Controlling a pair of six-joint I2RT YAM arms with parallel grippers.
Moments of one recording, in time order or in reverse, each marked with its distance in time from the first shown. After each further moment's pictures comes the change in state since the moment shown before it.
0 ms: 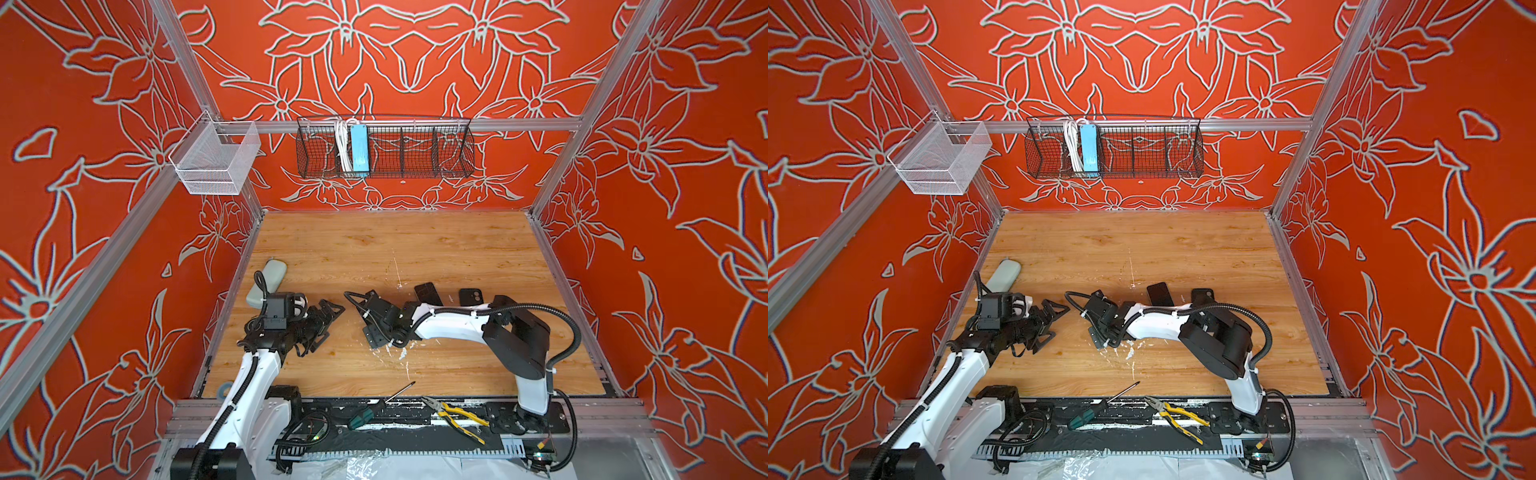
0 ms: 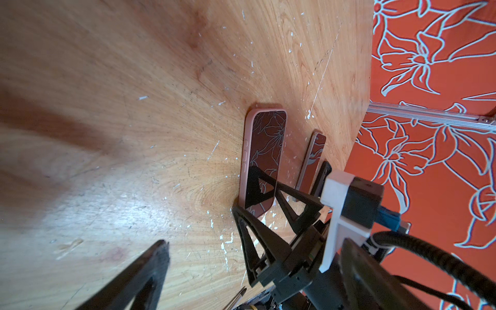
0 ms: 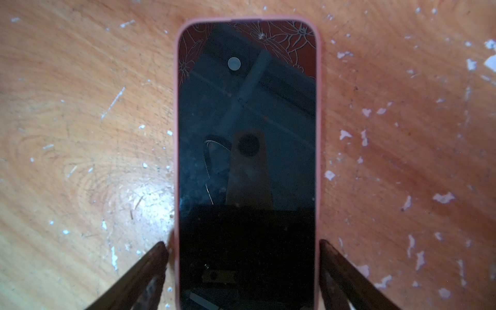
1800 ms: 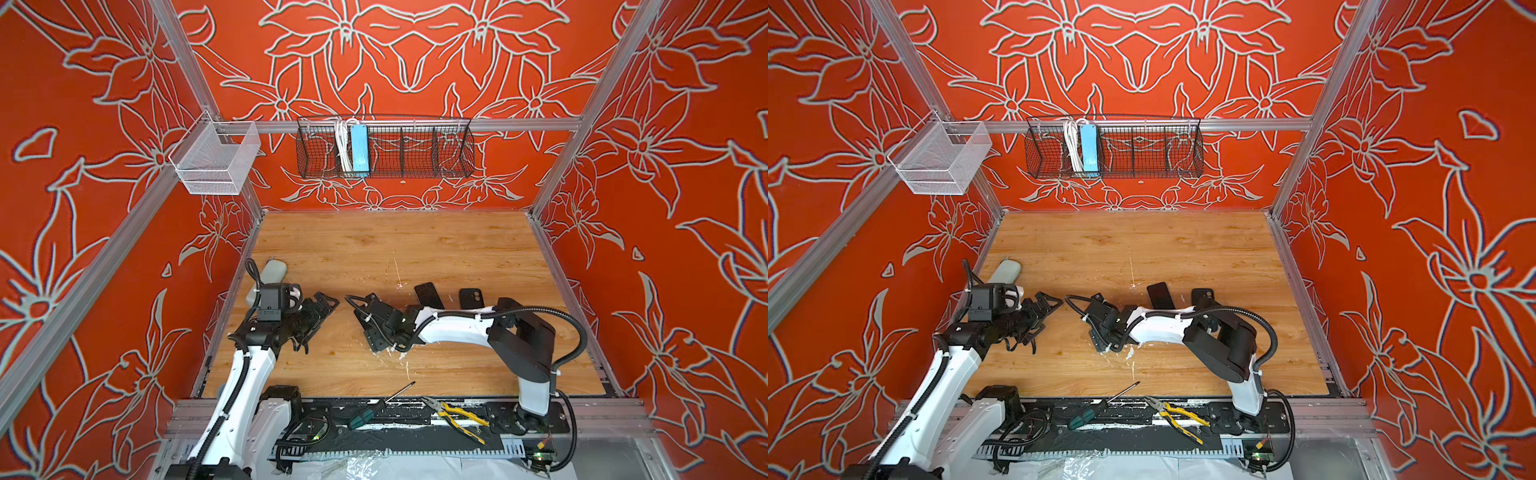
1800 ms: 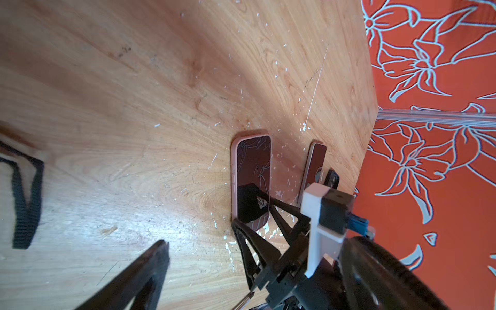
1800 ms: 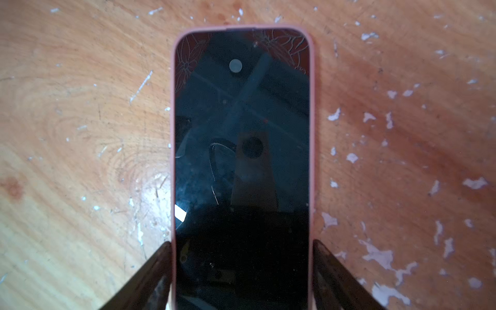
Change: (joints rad) left arm 0.000 -0.021 0.145 -0.172 -0.096 0.078; right arm 0.007 -0.045 -0.053 0.039 -0.048 0.022
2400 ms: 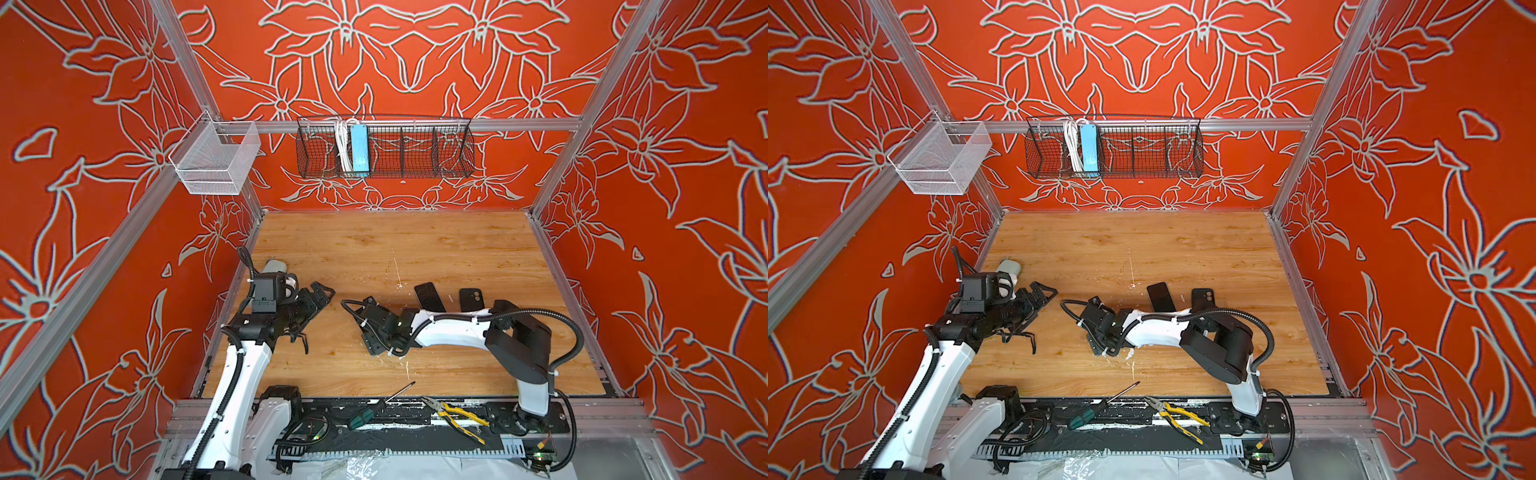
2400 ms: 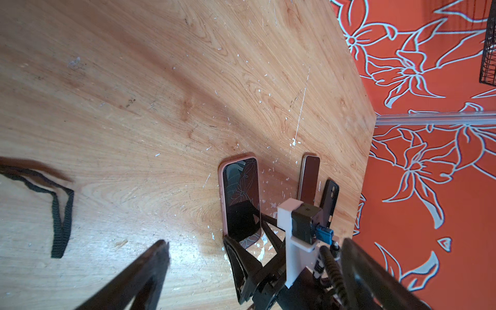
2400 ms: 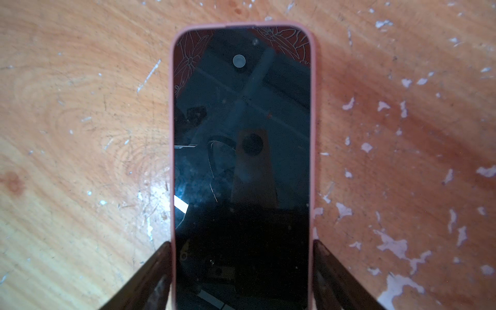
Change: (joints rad) left arm 0.000 0.024 0.161 -0.082 -0.082 0.081; right arm 0.042 0.027 0.030 -0.032 0.037 0.034
